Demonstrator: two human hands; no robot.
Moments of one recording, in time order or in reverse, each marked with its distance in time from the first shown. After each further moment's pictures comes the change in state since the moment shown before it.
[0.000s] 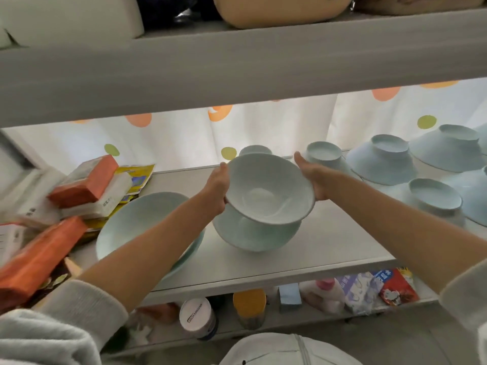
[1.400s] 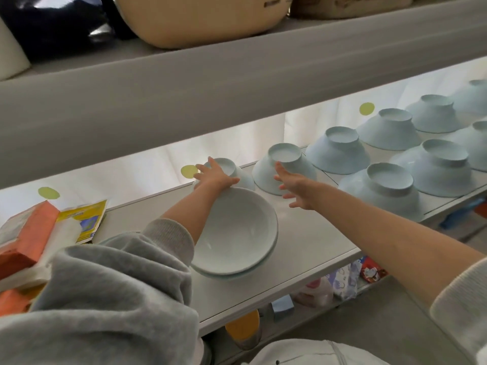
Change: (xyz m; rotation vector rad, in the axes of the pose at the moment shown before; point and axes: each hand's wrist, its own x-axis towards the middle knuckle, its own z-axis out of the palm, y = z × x) left_hand 0.103 0.019 0.074 1.172 -0.005 0.136; right_hand 0.016 0.022 -0.021 0.007 0.127 -0.095
